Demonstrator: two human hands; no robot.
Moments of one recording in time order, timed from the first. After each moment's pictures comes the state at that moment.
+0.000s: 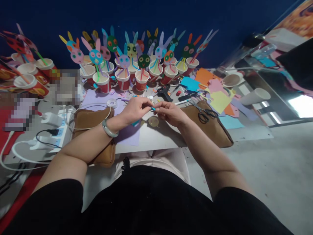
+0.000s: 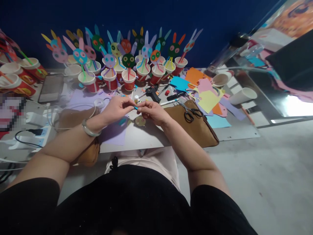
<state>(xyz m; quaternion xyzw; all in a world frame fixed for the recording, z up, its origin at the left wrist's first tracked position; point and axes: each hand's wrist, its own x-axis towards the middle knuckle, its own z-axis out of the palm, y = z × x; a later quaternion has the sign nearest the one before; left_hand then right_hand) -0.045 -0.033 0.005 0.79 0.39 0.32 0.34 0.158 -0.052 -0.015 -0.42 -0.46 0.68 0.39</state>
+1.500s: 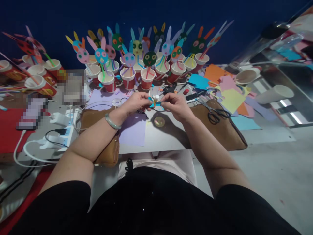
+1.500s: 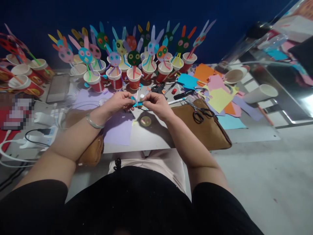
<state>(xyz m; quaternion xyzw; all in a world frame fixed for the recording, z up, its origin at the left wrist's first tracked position) -0.049 -0.005 0.005 0.53 0.46 0.30 0.64 0.146 -0.033 -0.010 -0.43 -0.58 0.51 0.47</state>
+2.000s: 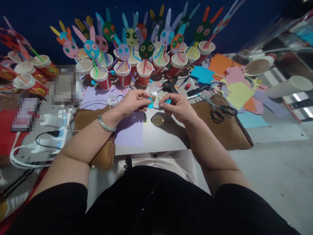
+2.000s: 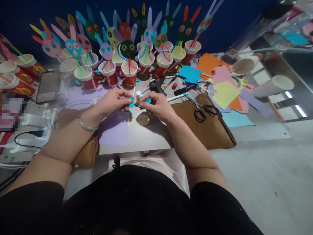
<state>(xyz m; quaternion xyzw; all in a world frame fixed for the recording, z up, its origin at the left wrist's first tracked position) -0.049 -0.011 0.004 0.54 0.46 0.30 0.64 0.161 -0.040 -0.016 -0.45 -0.56 0.55 0.43</state>
